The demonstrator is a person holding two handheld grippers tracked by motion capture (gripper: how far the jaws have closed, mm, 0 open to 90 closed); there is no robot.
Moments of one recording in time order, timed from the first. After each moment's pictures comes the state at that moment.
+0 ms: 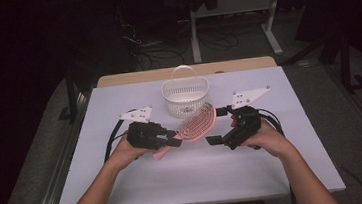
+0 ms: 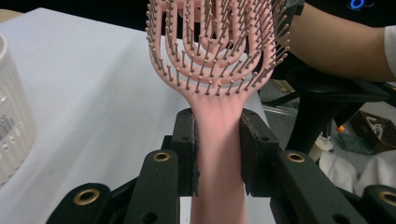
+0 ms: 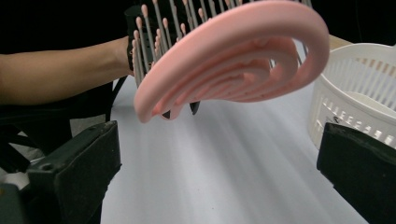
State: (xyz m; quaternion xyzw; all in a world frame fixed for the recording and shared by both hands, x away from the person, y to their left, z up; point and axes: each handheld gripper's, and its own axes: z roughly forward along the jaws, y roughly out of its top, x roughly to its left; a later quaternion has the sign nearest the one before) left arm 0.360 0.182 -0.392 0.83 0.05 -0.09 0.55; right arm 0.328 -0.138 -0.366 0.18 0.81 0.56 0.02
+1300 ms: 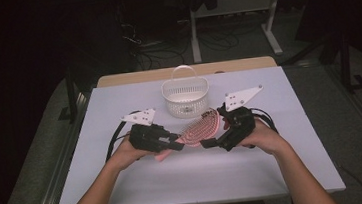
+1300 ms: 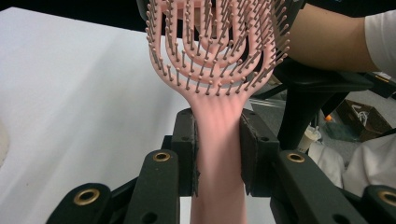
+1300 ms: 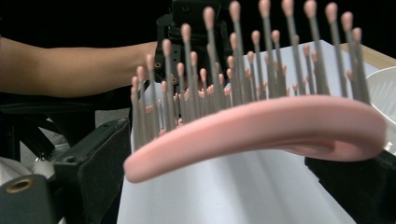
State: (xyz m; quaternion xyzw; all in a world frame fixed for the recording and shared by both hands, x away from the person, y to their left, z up) left arm 0.357 0.176 -0.393 0.83 0.03 -0.10 0.54; right arm 0.328 -0.123 -0.362 0.12 0.81 0.57 -0.01
